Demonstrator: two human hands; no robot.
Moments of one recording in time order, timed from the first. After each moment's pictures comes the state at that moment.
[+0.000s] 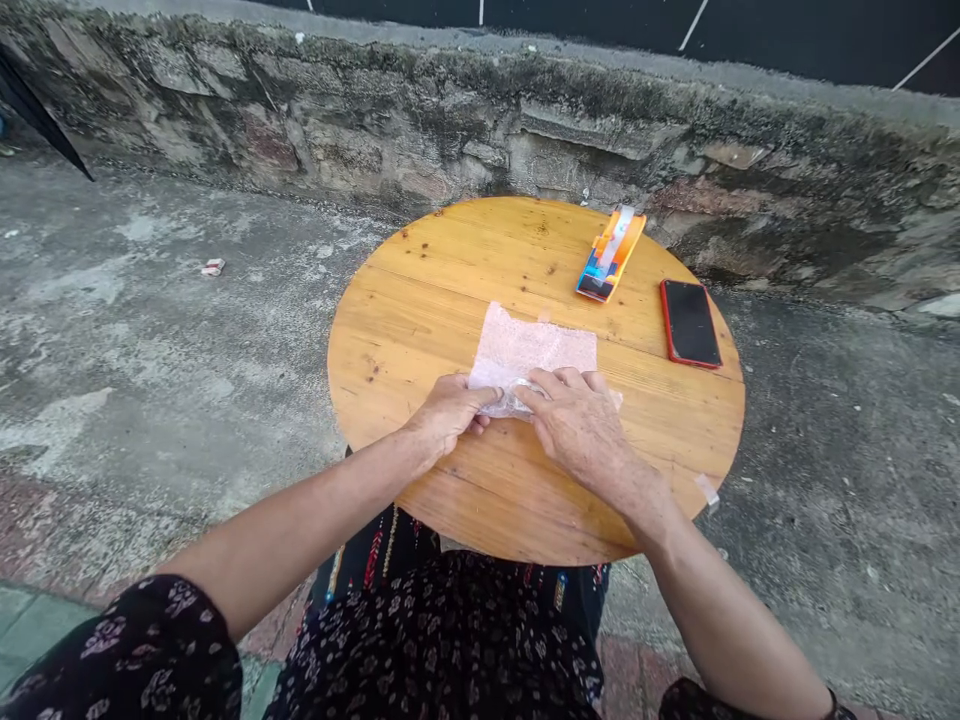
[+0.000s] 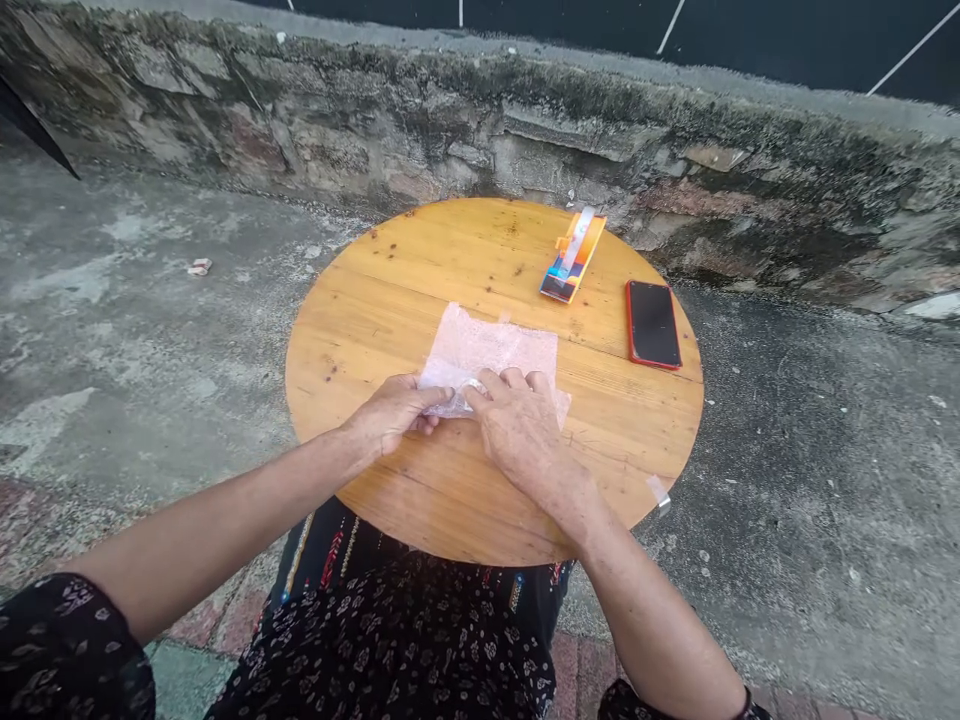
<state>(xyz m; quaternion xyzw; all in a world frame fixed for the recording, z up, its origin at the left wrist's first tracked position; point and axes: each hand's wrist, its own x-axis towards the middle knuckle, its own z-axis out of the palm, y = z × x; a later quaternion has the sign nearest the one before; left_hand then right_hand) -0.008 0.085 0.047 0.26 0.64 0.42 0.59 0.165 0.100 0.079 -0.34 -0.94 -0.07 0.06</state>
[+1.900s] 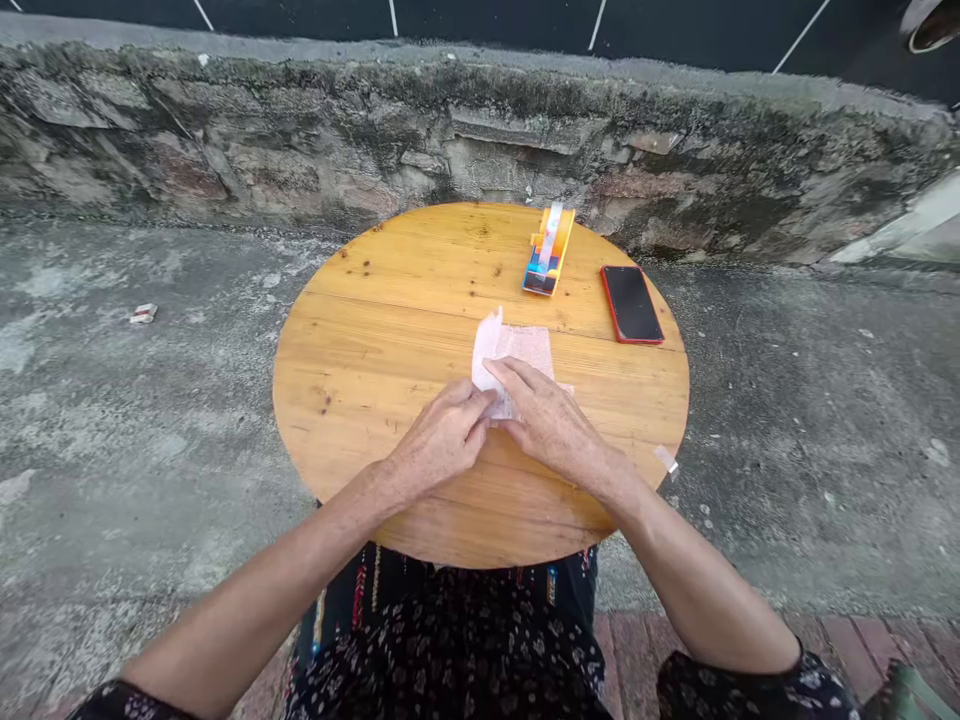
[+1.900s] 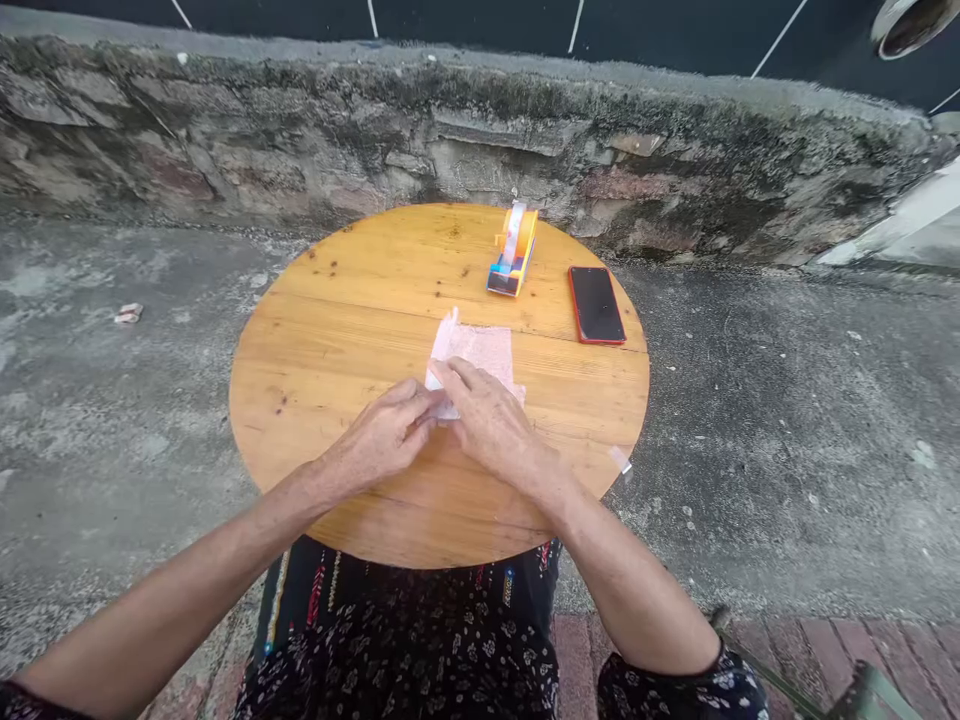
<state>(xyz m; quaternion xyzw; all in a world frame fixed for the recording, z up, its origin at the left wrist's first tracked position) 0.004 0.078 0.059 0.83 0.49 0.22 0.17 0.185 0.108 0.068 -0.37 -0.89 0.15 0.21</state>
